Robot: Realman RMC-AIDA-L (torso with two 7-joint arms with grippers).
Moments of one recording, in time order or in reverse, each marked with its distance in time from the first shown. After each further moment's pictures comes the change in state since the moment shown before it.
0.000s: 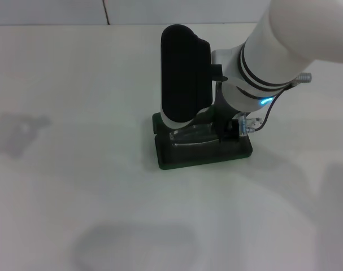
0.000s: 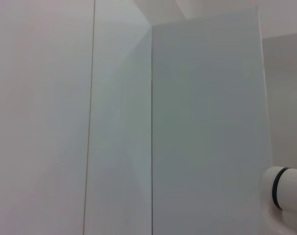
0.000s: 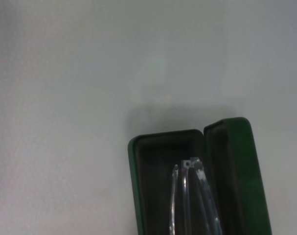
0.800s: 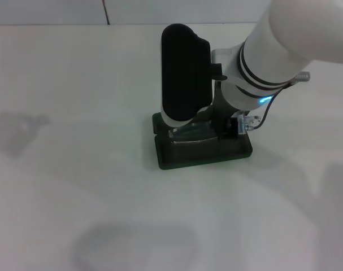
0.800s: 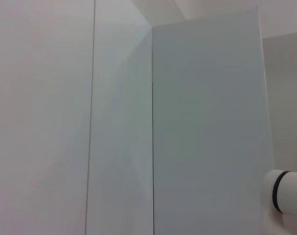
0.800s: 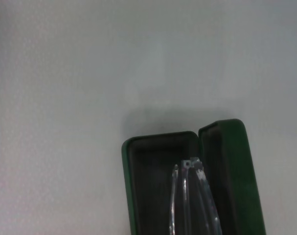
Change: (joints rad) left arm -0.005 0.002 -0.005 0.000 0.000 -0.002 0.000; right arm 0.000 0.000 0.001 0.017 -0.002 0.027 -0.012
